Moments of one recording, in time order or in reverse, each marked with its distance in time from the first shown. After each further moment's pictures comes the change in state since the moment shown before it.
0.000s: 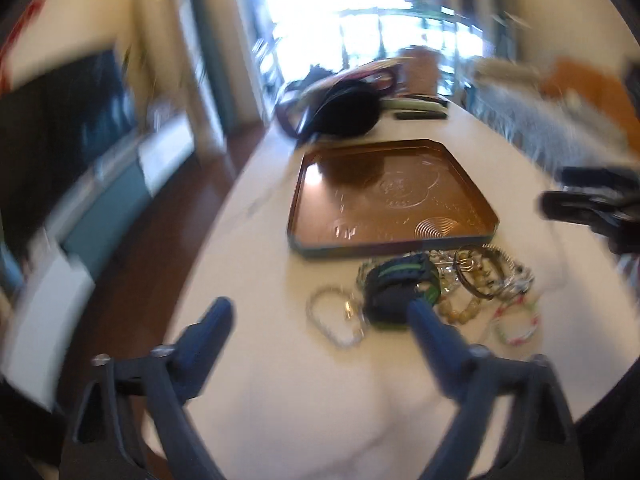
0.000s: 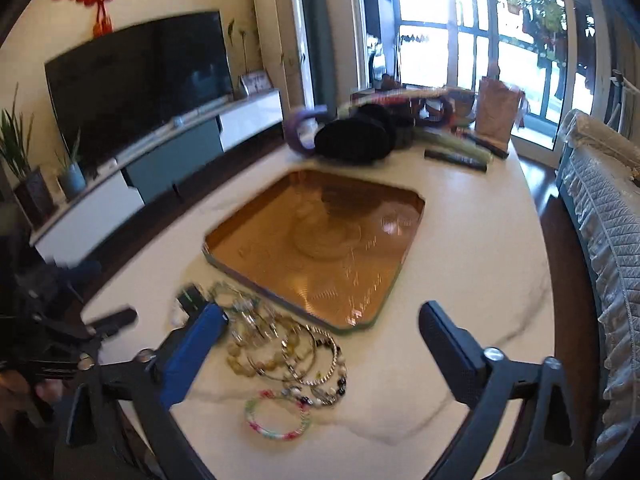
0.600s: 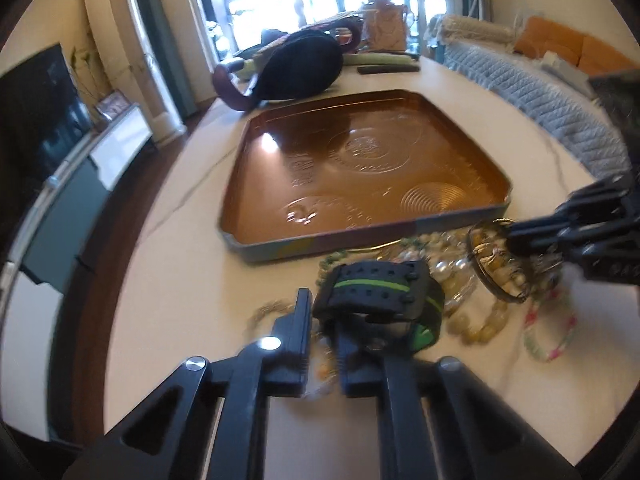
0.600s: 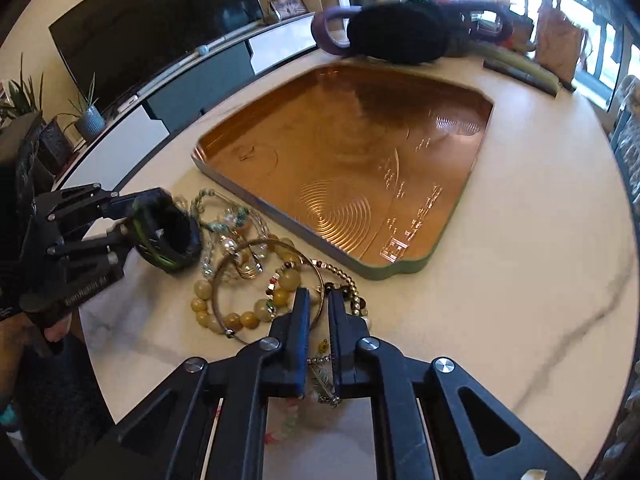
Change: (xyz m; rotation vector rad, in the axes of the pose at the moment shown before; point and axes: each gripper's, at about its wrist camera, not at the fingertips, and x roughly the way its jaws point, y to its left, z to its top) left arm 0.095 -0.006 0.015 0.027 0.134 -0.154; right arm 0.089 -0.017 -0.027 -0.029 0.254 0.179
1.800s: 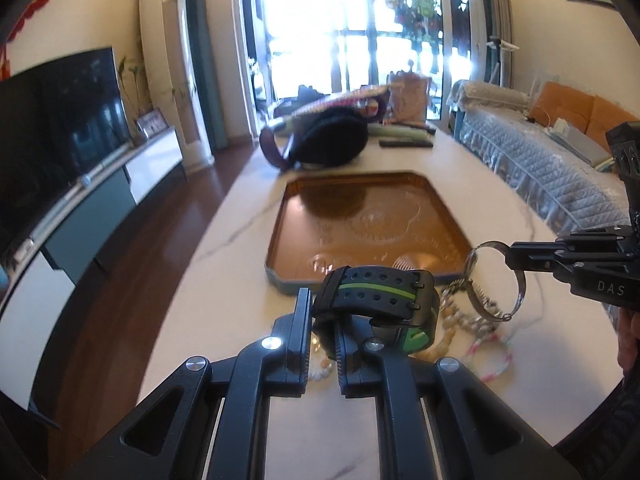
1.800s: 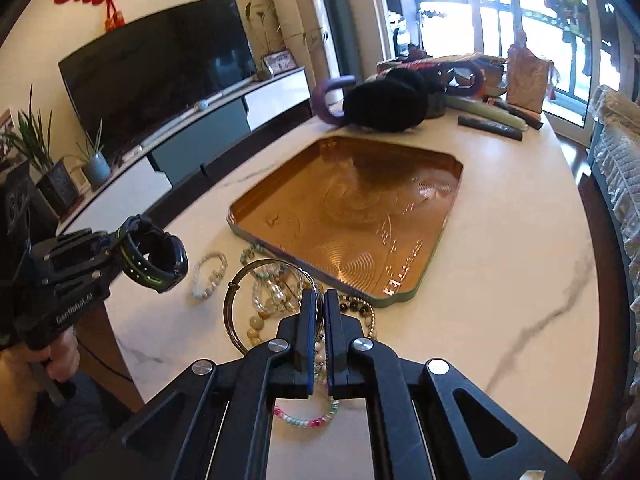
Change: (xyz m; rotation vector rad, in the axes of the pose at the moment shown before) left arm -0.101 -0.001 -0.003 -0.125 -0.214 0.064; right arm -0.078 0.029 -0.001 0.040 -0.220 -0.048
